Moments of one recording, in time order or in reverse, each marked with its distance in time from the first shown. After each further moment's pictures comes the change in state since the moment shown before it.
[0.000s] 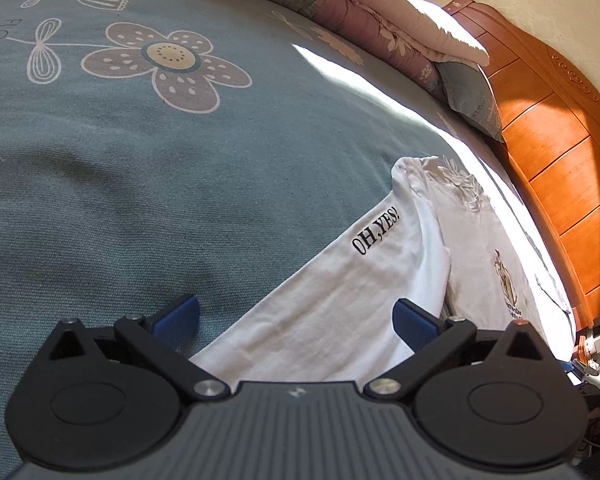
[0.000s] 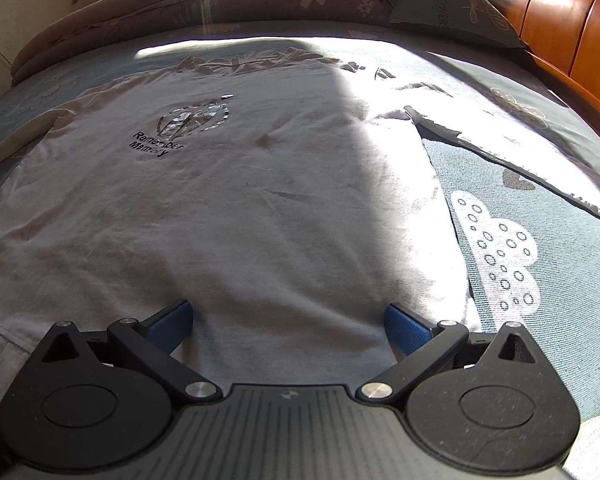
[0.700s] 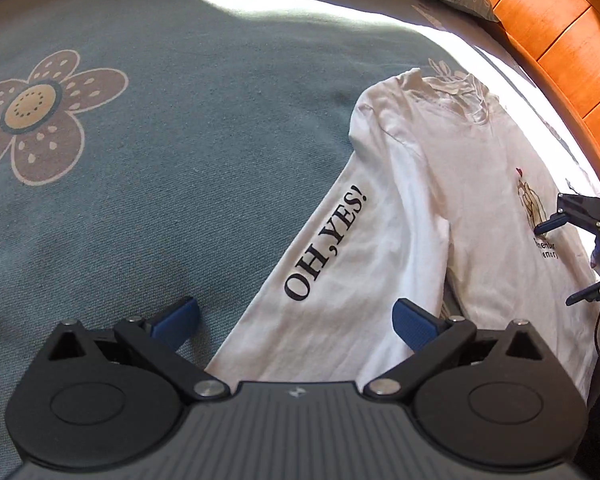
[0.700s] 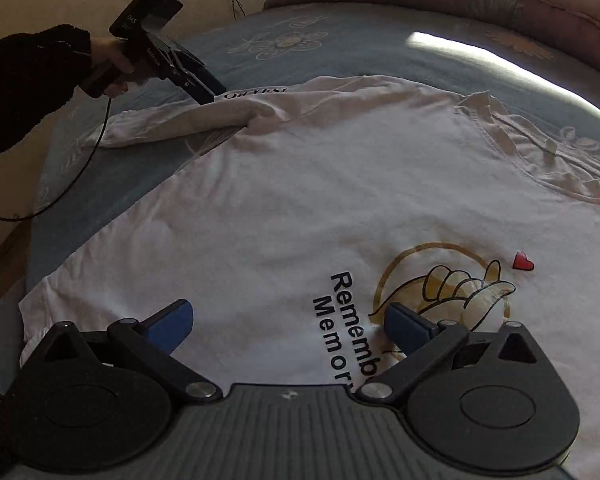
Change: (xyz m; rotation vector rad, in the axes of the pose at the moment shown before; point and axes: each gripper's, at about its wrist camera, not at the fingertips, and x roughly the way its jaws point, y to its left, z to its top) left arm 0.073 -0.067 0.062 0.201 0.286 0.042; right arm 0.128 0.081 0.164 -0.494 0.141 0.699
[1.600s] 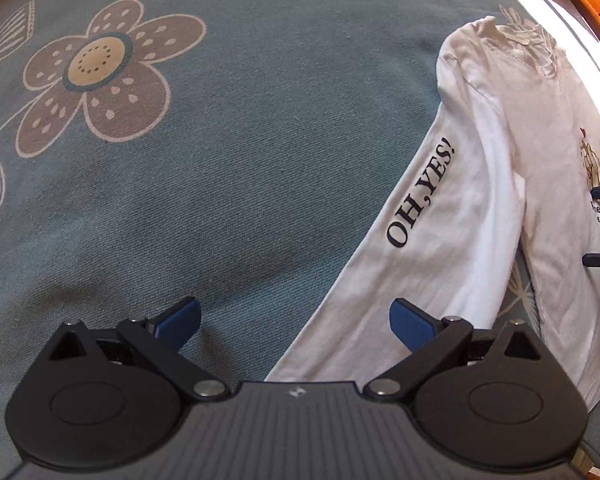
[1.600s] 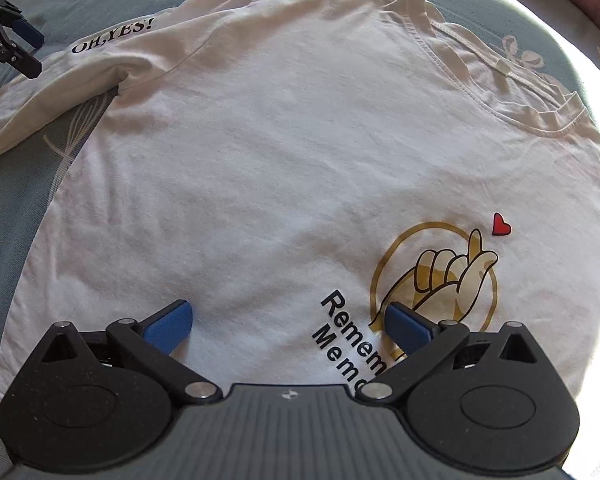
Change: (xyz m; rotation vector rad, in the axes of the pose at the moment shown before) left arm -0.018 -0.010 0.021 0.006 0.157 0.159; right arm 0.058 0.024 0.061 0.306 0.385 -0.418
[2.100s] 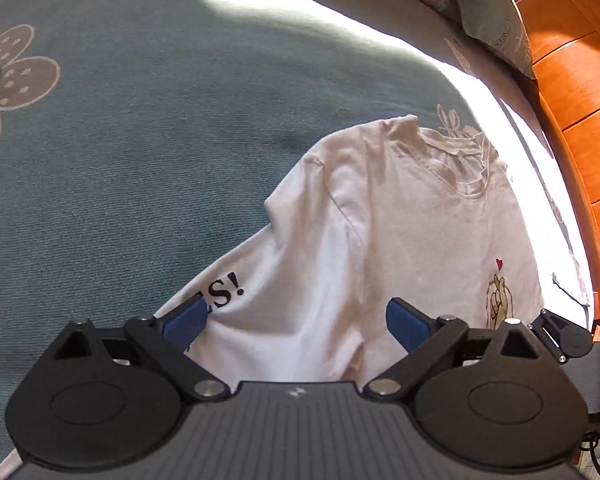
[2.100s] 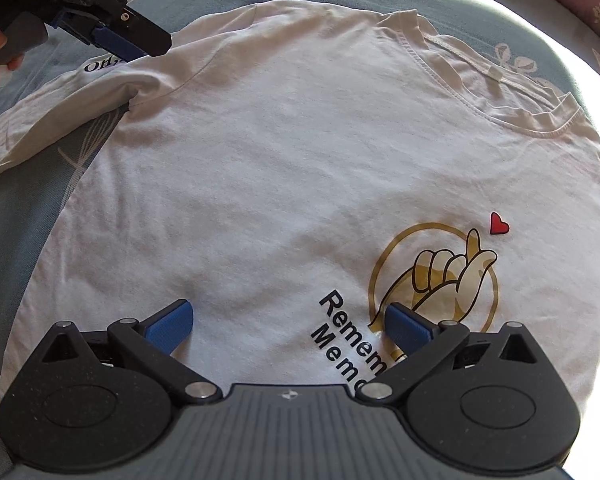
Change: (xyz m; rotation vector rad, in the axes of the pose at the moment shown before) left arm 0.038 -0.059 0.032 -0.236 -0.147 -0.024; right arm -0.012 -0.024 -0.025 -0.026 -0.091 0.054
